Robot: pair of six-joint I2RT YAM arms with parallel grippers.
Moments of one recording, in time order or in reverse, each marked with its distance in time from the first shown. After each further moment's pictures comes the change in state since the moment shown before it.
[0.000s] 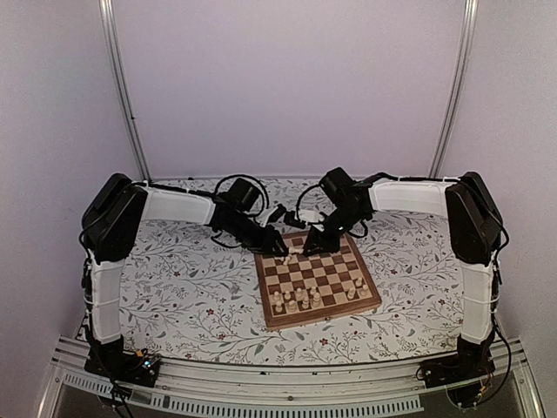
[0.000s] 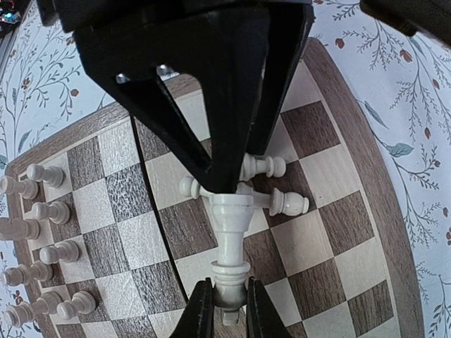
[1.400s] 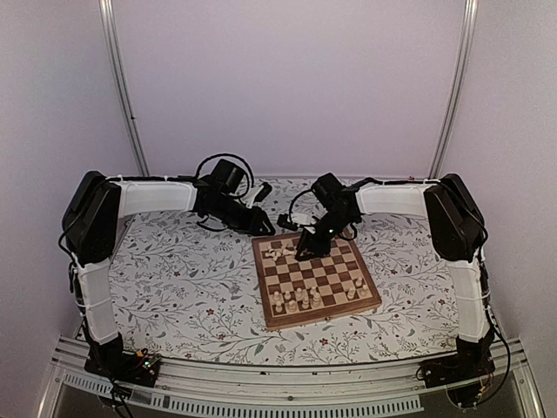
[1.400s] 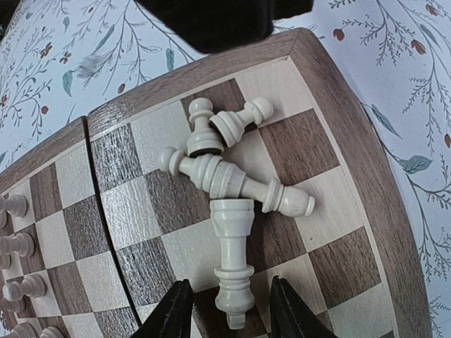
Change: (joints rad) left arm 0.067 -0.124 0.001 -0.051 -0.111 0.056; right arm 0.000 0.141 0.102 0.023 -0.025 0.039
